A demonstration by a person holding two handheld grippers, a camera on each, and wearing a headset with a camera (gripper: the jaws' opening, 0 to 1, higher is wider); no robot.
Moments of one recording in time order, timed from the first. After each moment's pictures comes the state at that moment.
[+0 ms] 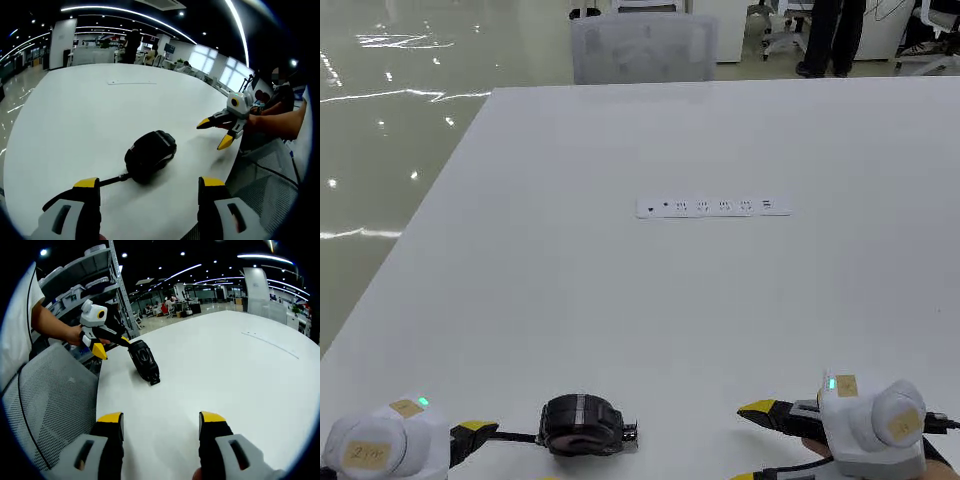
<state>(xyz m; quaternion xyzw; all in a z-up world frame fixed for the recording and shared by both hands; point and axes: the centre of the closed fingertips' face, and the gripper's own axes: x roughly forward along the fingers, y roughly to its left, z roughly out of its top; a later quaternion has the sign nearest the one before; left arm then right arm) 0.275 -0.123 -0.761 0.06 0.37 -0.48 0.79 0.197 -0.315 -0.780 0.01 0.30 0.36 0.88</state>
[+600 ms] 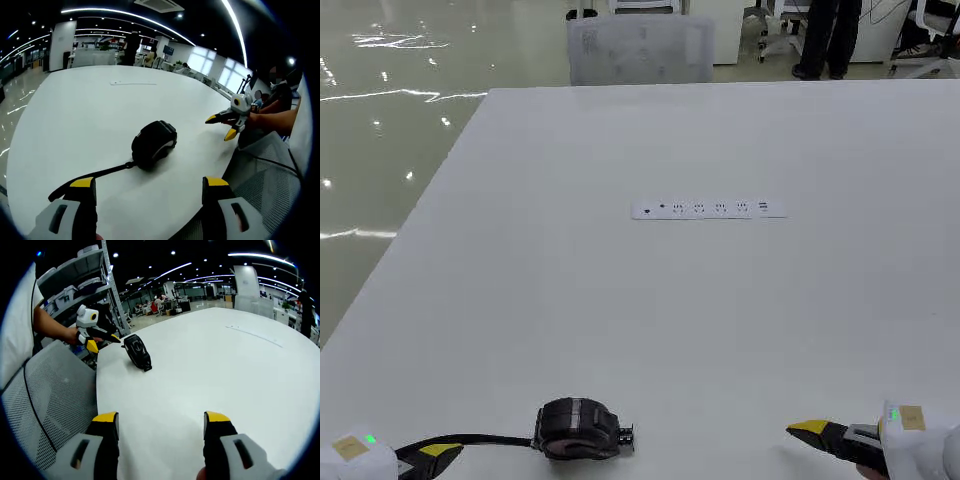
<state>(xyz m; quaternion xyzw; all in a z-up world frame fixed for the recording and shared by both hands) 0.266 -0.094 -0.759 0.06 0.36 -0.49 0.80 0.161 -0.357 -0.777 0.01 0.32 0.32 0.89</state>
